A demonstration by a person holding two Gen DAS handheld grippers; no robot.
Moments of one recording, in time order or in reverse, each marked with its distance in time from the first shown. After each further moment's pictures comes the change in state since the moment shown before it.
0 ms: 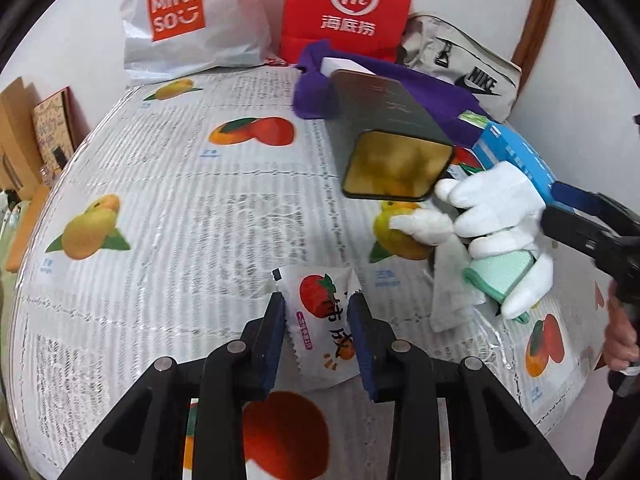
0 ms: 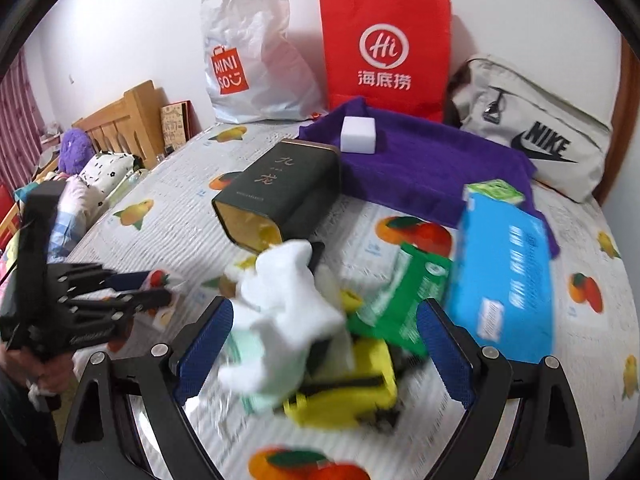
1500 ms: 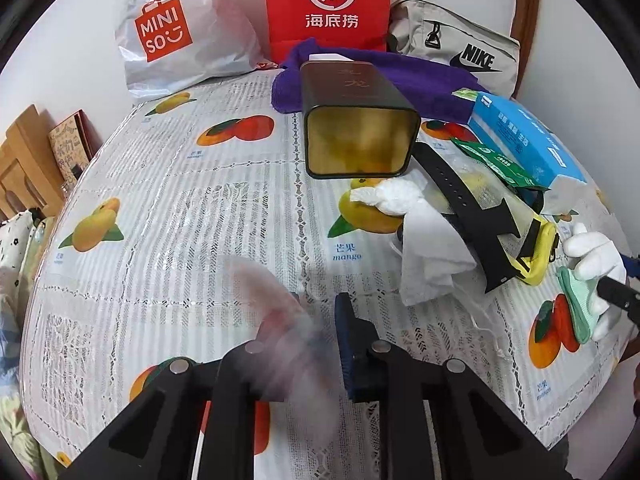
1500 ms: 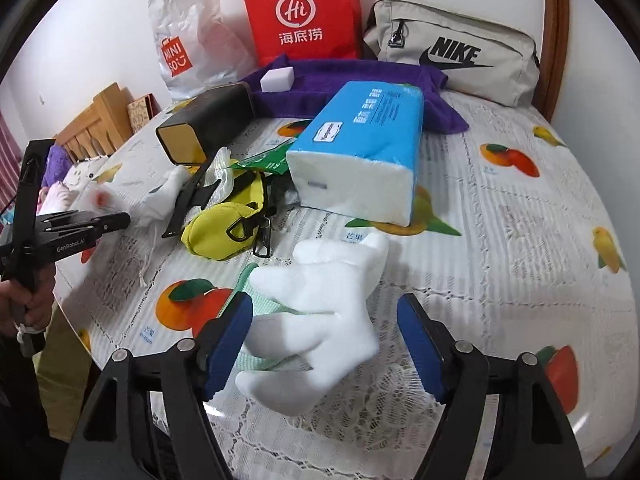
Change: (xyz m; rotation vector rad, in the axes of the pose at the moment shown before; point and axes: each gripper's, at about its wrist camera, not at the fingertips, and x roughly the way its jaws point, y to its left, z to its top) left arm 0.000 -0.052 -0.018 0.074 -0.017 0.135; right arm -0.058 -0.085 -0.115 0.146 0.064 -0.055
